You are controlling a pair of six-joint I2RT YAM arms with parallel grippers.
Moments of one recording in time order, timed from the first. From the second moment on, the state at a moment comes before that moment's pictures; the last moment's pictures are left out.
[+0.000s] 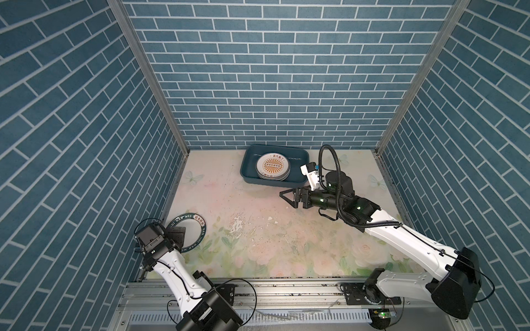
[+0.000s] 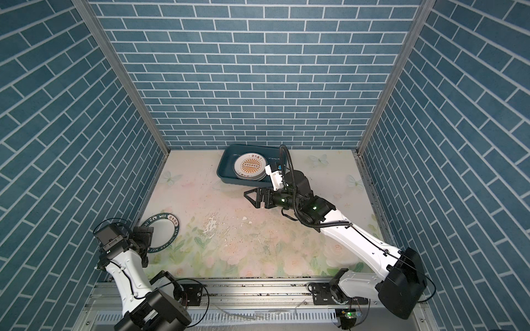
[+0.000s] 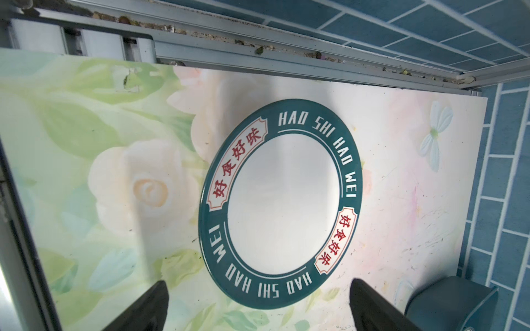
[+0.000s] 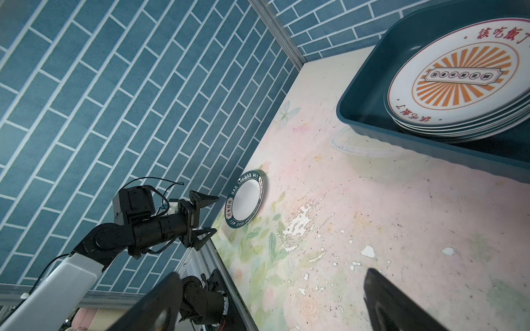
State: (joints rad) left arm 0.84 0.78 0.50 -0.76 0.23 -0.80; right arm 0.78 1.24 1.02 -0.14 -0.38 0.63
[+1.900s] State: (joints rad) left arm 0.89 0.73 0.22 -0.39 0.45 -0.92; right arm 0.78 1.14 1.09 -0.32 -0.12 0.55
